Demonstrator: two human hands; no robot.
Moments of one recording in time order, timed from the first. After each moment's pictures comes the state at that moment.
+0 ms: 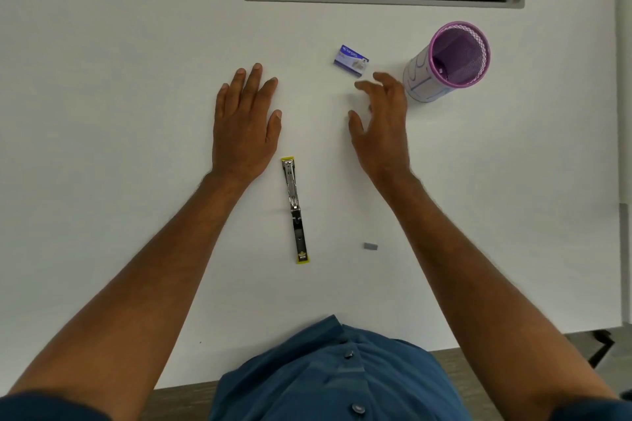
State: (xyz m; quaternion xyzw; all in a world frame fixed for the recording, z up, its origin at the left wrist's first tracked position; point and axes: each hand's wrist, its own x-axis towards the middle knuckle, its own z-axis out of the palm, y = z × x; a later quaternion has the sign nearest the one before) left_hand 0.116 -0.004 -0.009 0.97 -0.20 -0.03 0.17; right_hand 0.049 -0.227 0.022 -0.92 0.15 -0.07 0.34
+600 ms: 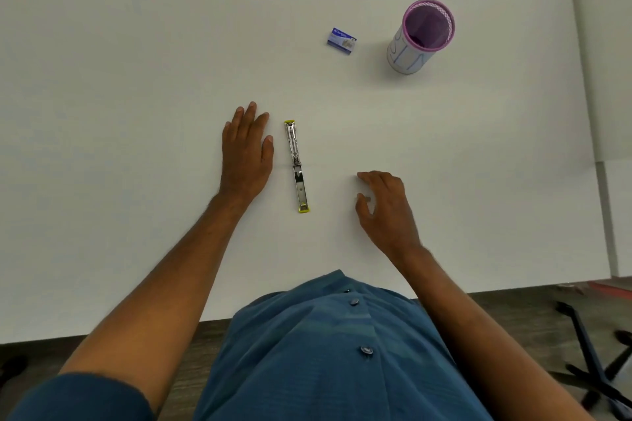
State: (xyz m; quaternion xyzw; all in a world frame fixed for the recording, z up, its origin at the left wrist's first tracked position) left_hand 0.012 0.035 -0.001 0.95 -0.14 -0.08 0.27; right_hand -0.158 -0.200 0.042 -0.94 0.14 0.04 0.30
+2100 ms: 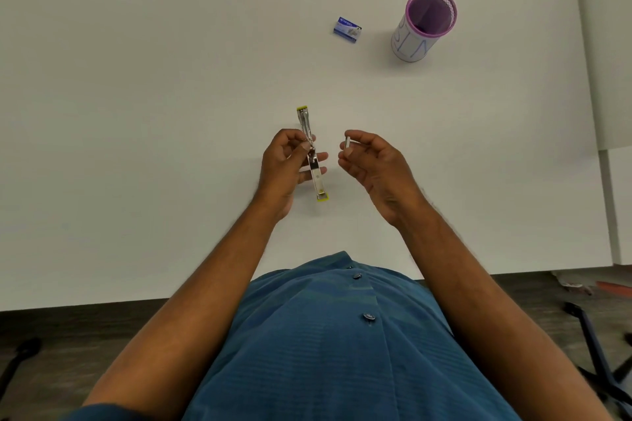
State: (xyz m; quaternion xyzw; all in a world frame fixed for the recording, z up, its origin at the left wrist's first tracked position) left_hand -0.066 -0.010 0.085 0.61 0.15 -0.26 0.73; right_hand -0.116 -0.176 0.114 -0.51 0.31 0.09 0.80
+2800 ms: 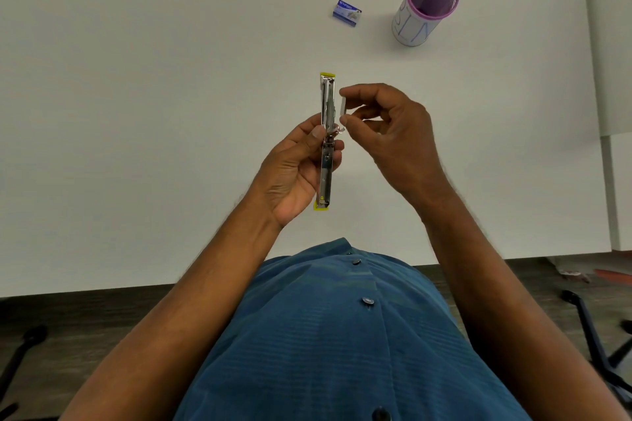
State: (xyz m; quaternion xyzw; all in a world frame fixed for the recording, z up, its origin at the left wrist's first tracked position) left_hand -0.088 -0.013 0.153 0.35 0.20 -0.36 0.84; right_hand -0.108 -0.175 0.180 -0.85 0.11 -0.03 0.51
